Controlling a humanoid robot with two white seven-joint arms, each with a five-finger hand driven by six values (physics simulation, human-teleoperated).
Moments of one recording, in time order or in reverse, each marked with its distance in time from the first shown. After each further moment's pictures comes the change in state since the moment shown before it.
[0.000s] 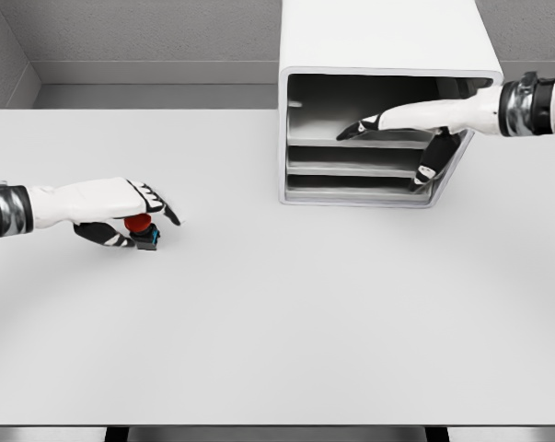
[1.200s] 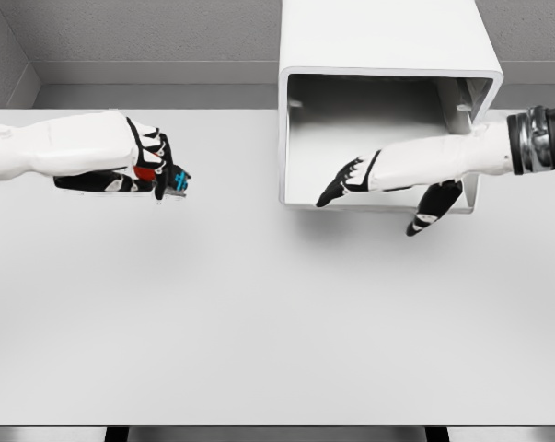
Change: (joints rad) left arm -0.138 0.135 0.031 -0.296 0.260 -0.001 0.000; right arm -0.003 -0.122 0.005 -0.252 0.044 -0.270 0.028
